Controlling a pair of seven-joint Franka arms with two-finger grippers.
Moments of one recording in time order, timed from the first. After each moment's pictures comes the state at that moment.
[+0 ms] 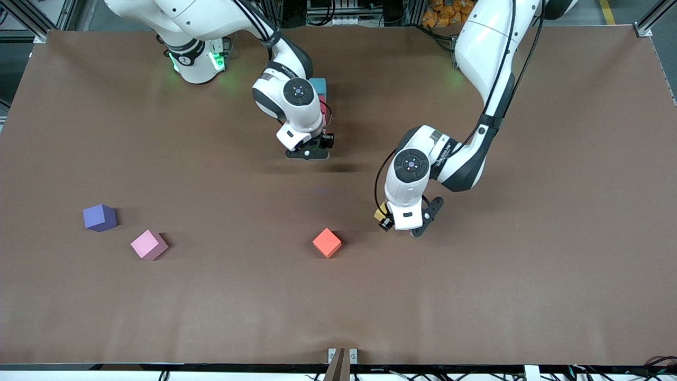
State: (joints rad) left arm -0.59 0.68 0.00 -1.59 0.05 2.29 -1.52; right arm 0.45 0.48 0.41 -2.10 -0.21 2.49 1.02
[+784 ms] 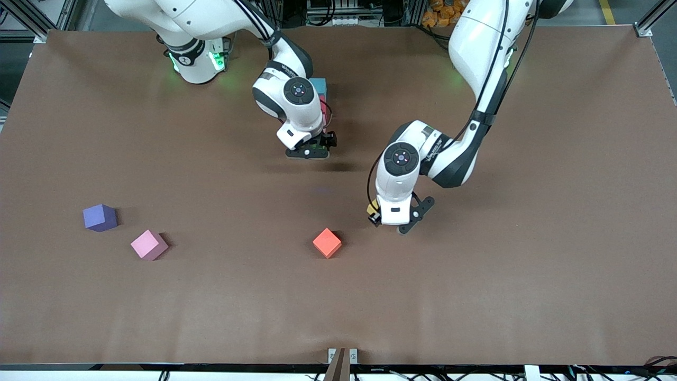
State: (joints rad) left arm -0.62 0.68 0.00 -1.57 0.05 2.29 -1.40; right arm 0.43 0.46 0.41 -2.09 -0.20 2.50 1.03
